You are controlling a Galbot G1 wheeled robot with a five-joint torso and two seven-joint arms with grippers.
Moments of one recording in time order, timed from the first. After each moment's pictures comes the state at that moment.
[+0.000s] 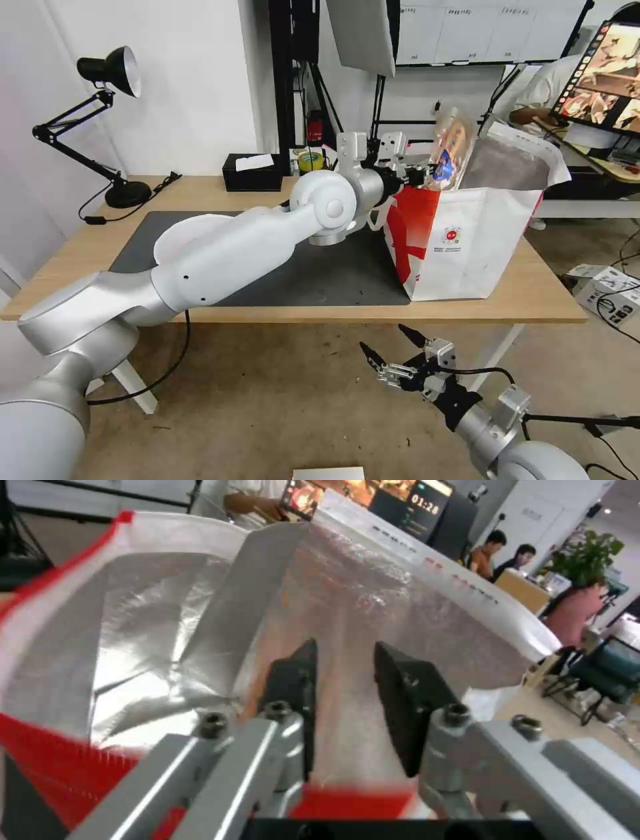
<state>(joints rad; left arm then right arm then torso) -0.09 -1.23 0.59 -1.60 -1.62 0.31 -0.37 -1.69 1.12 0.50 2.25 0.52 -0.20 -0.27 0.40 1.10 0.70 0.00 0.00</state>
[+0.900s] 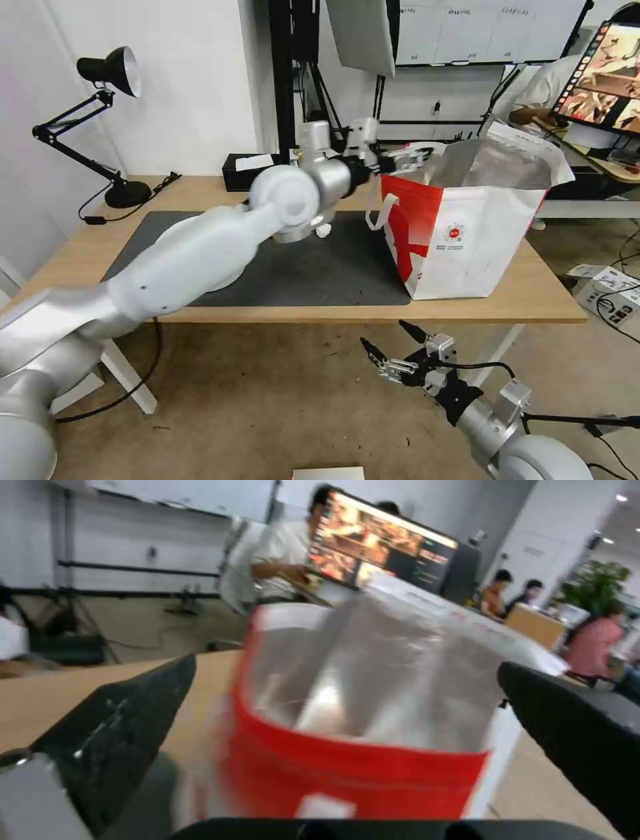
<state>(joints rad) 0.01 -0.99 0.49 -1.72 -1.47 0.23 -0.22 -1.66 1.09 0.50 2.26 0.57 -0.20 -0.24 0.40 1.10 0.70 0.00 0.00</state>
